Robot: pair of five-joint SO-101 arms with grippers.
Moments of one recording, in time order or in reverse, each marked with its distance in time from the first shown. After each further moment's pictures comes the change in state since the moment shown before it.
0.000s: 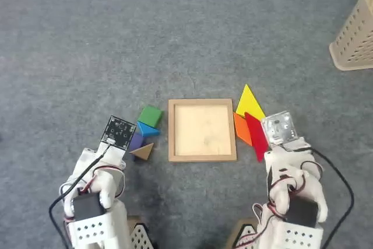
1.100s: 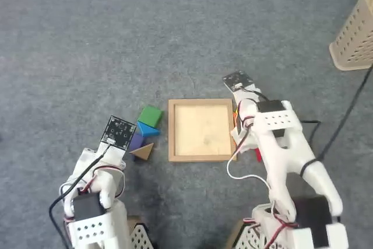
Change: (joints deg) left arm 0.0 0.0 0.0 0.0 0.0; right arm -19.5 88.4 -40.8 -3.2 -14.0
